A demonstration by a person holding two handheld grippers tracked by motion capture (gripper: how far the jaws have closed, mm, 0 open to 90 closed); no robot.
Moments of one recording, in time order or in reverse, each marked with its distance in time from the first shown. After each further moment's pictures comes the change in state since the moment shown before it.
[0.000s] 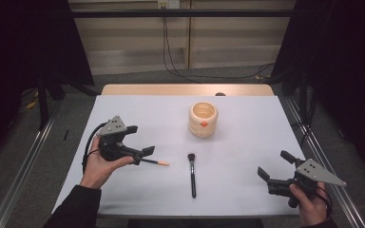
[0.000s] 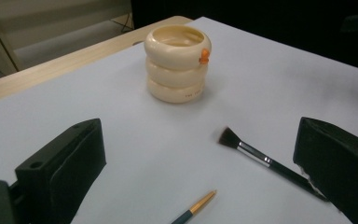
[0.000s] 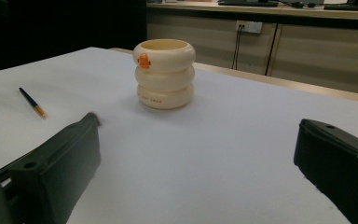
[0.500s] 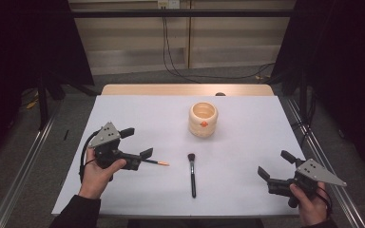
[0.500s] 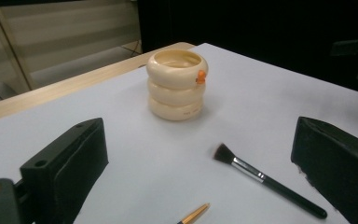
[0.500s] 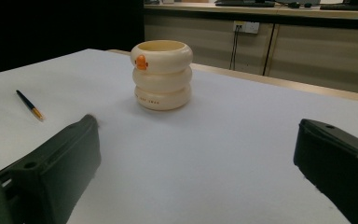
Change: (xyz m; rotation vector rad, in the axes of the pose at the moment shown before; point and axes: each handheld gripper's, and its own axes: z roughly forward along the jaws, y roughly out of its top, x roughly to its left) left arm -0.014 -0.006 -0.014 -0.120 0.036 -0.029; right arm 0.000 0.000 0.000 -0.005 -0.017 0.007
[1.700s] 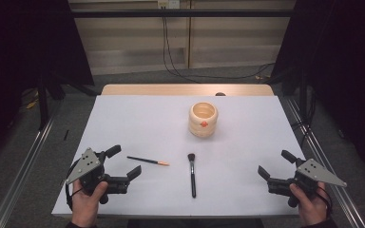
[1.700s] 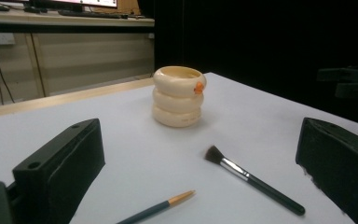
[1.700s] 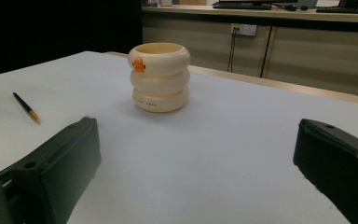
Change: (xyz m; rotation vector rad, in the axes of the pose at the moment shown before) left arm -0.028 -0.048 -0.043 -0.185 0.090 -0.037; right arm 0.000 0.000 0.000 -0.007 -0.004 0.004
